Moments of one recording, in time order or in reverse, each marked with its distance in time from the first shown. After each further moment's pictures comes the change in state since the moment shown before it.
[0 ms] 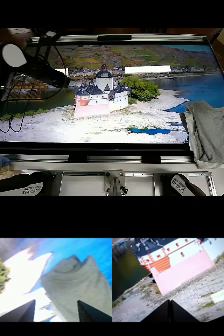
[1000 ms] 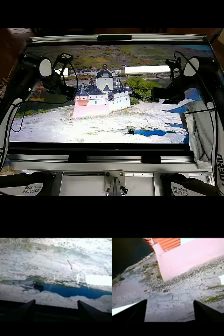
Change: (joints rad) left arm -0.041 -0.080 -0.093 0.098 -0.019 -0.111; right arm 0.680 -0.257 -0.046 0.031 0.146 0.091
